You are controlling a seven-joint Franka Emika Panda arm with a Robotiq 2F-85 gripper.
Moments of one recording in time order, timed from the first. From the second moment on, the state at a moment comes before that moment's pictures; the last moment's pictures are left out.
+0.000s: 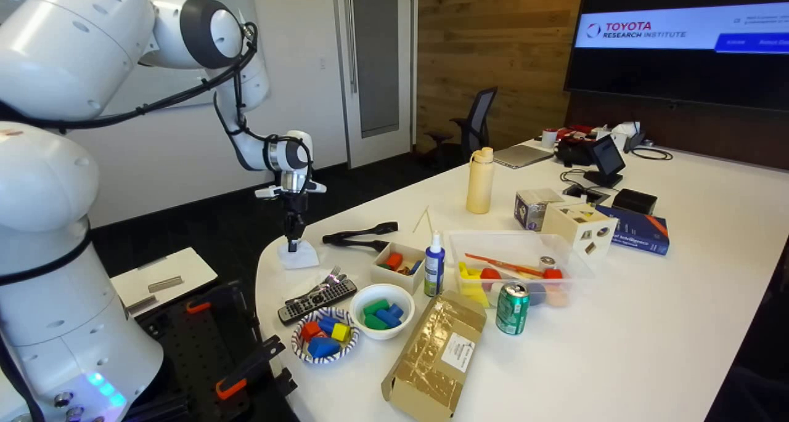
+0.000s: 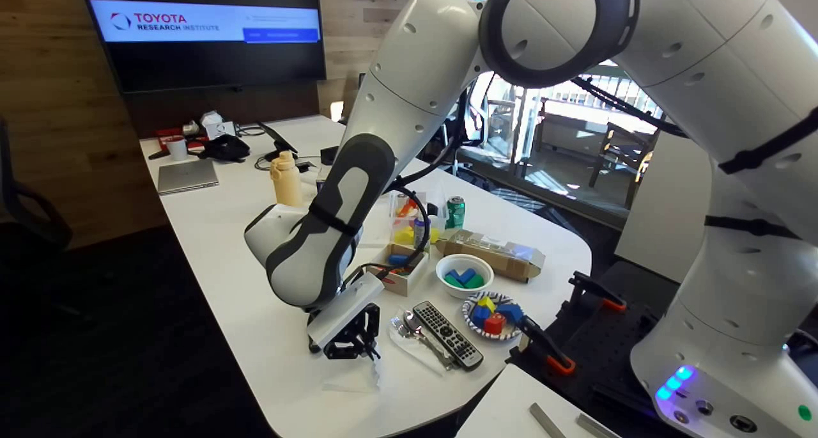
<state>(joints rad) 0.60 0.92 0.03 -1.72 -0.10 2.12 0.71</state>
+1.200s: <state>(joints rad) 0.63 1.02 0.02 -1.59 -0.13 2.29 0.71</state>
